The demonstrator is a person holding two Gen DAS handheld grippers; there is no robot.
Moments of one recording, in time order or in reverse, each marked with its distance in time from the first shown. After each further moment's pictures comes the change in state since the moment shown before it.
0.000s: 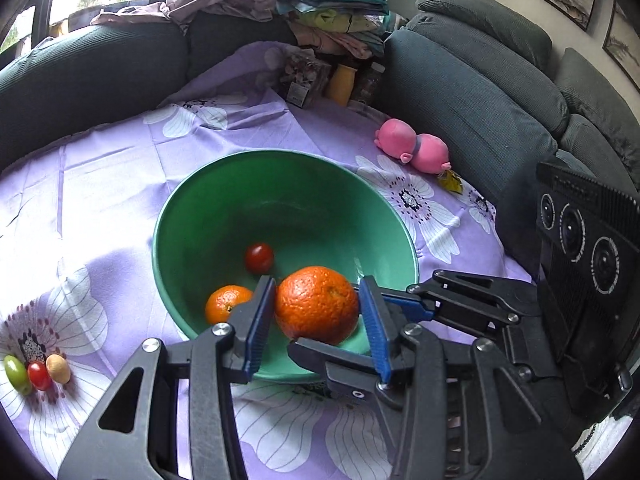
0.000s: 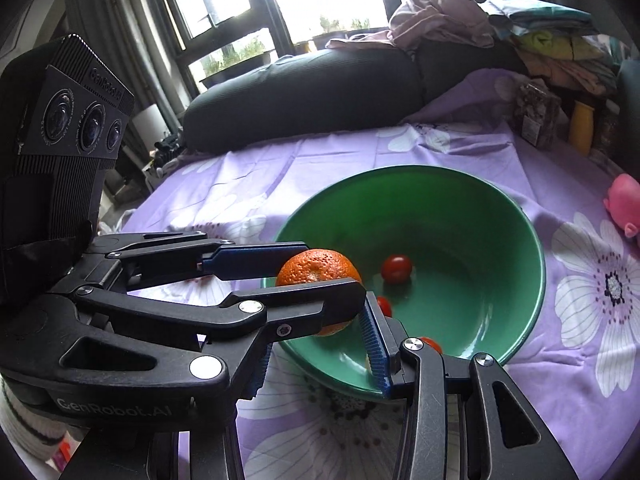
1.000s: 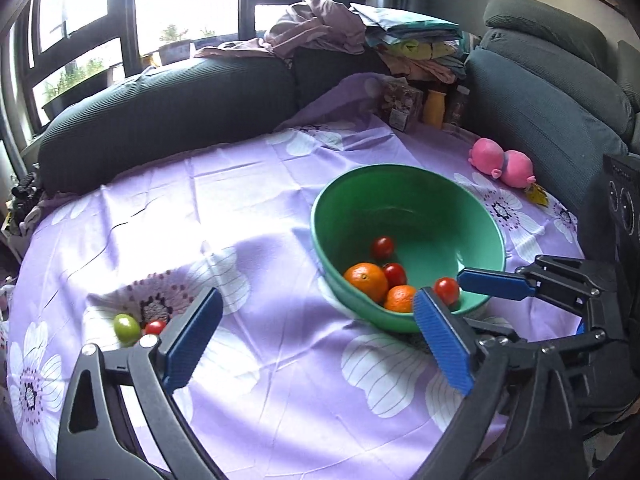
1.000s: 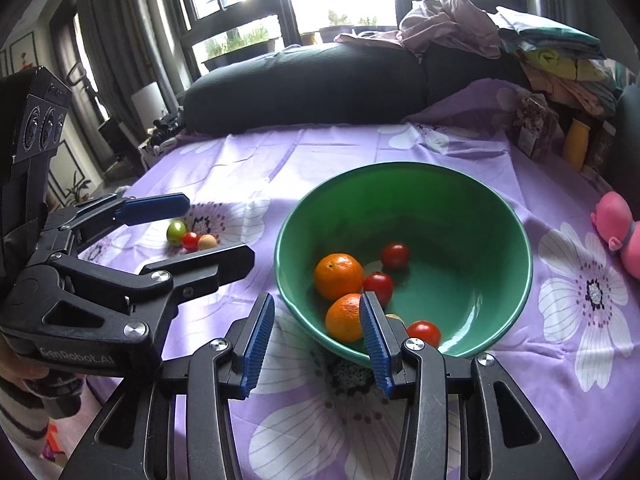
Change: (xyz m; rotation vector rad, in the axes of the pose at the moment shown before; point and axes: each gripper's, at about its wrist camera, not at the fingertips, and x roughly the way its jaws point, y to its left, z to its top) left arm -0.071 0.018 -0.037 -0.026 -0.116 0.422; right arm -0.015 0.027 -0.005 -0.091 0.028 -0.052
